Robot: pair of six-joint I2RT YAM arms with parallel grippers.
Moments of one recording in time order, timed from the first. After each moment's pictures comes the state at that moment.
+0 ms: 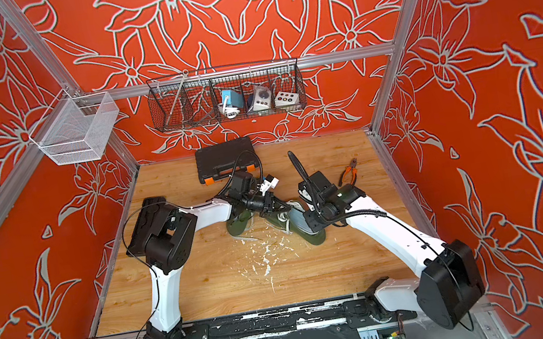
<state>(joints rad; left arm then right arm) -0.51 2.15 1.36 0.13 1.08 -0.74 0.53 1.28 1.02 -0.91 -0.01 0.13</state>
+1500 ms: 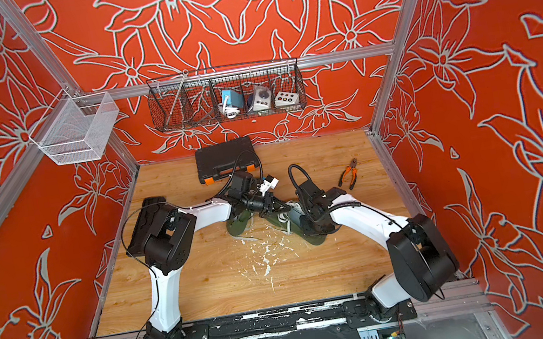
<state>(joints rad) -0.51 2.14 1.36 0.09 1.07 -0.72 0.52 1.43 0.95 -0.84 -0.08 0.47</state>
